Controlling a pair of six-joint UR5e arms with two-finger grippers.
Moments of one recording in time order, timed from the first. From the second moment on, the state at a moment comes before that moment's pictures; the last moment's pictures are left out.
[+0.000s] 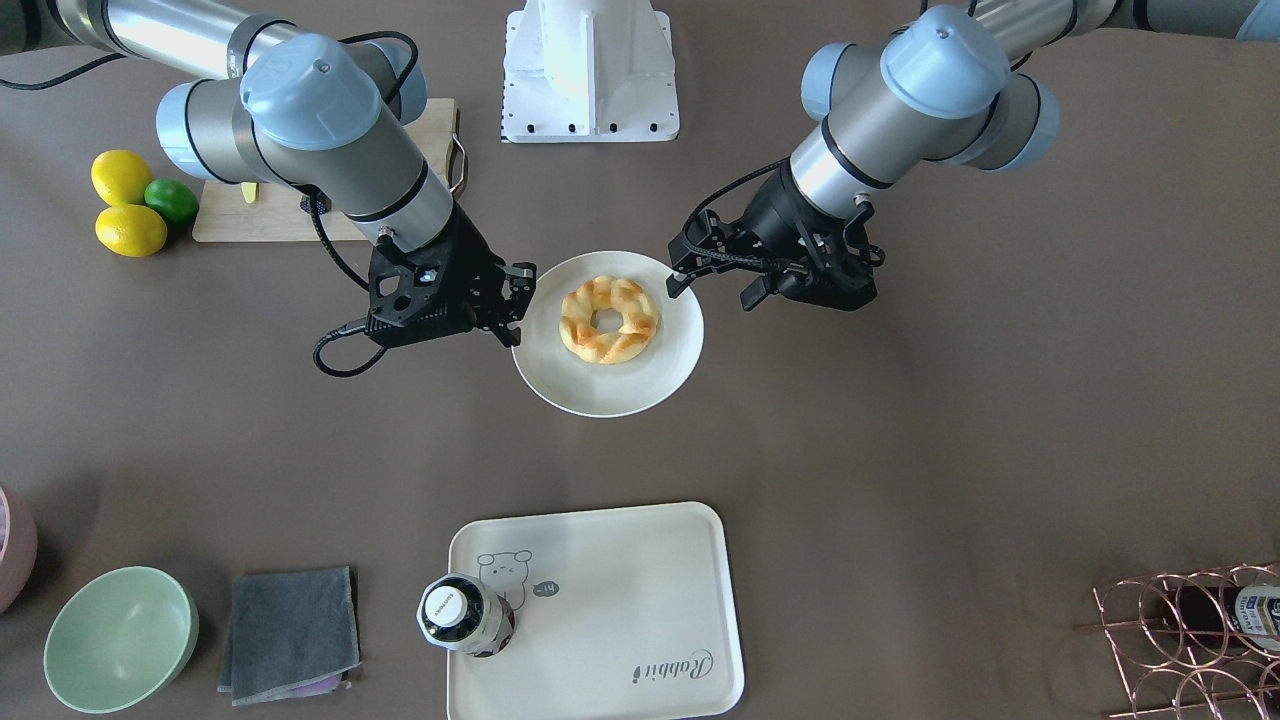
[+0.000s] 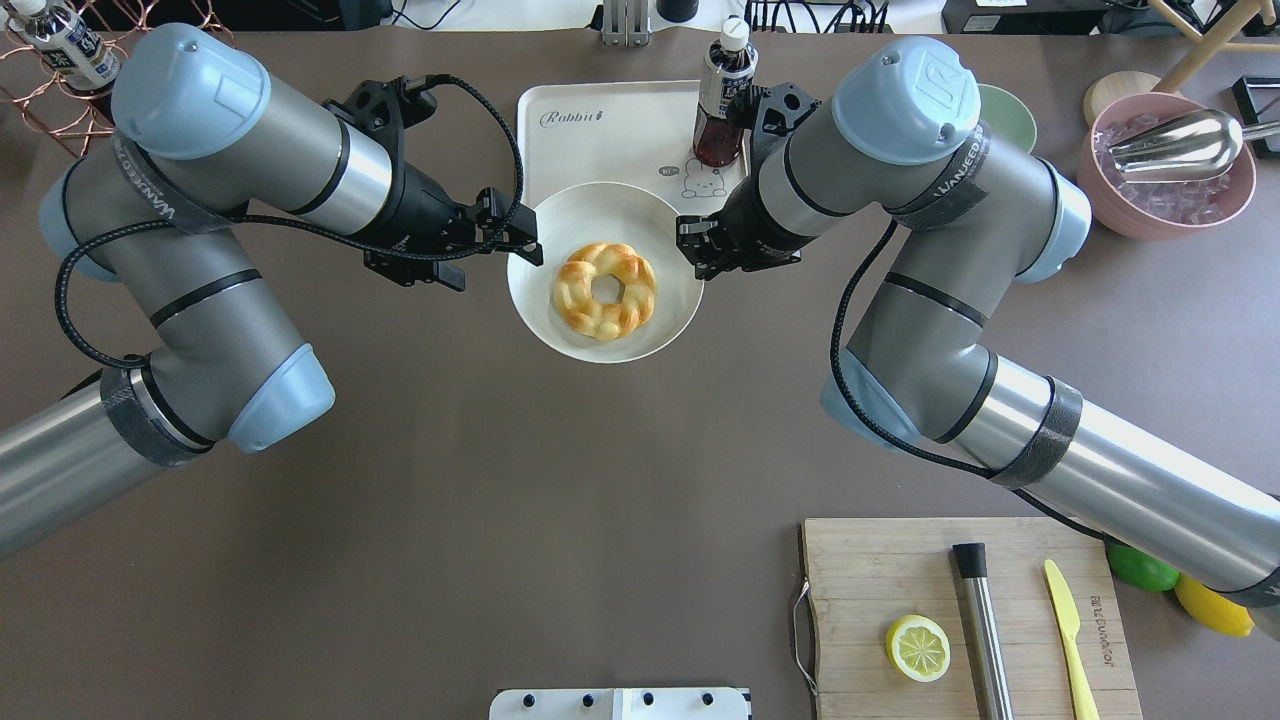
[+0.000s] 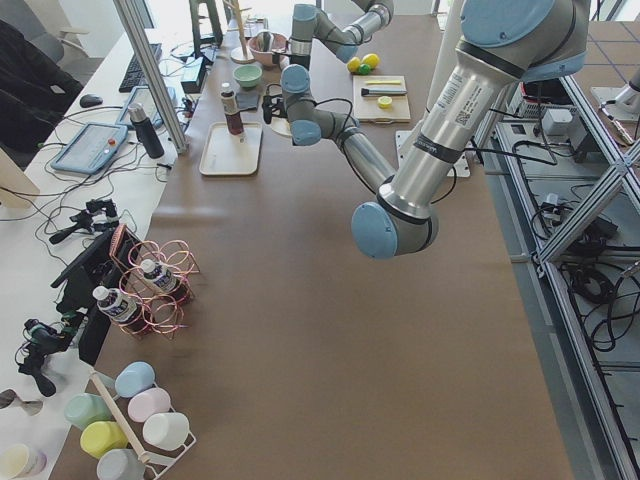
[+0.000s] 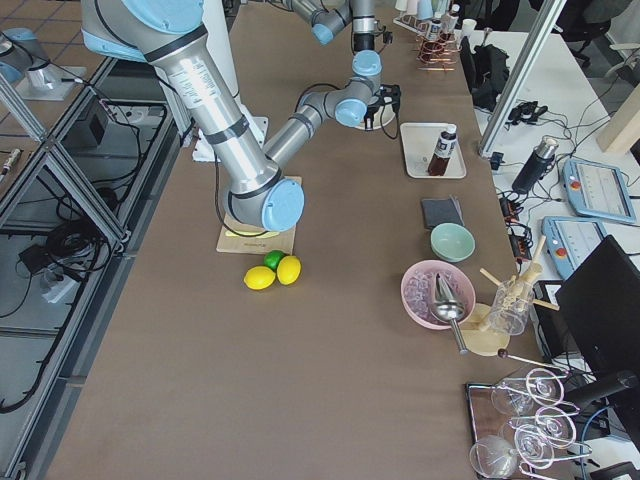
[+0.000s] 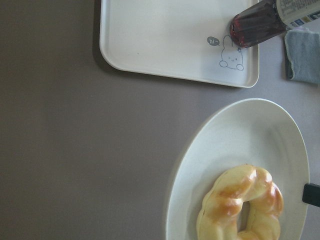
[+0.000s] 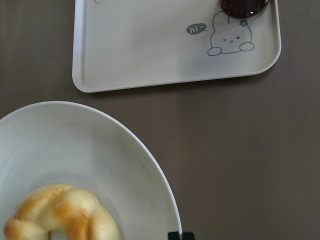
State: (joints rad) left arm -0.77 -2.14 -1.70 -2.06 -2.18 -1.37; right arm 0.72 -0.93 1.65 -1.26 2.07 1.19
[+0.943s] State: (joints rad) left arm -0.74 -2.14 -1.71 -2.07 -2.16 -1.37; right arm 0.71 -0.91 1.66 -1.26 2.07 1.19
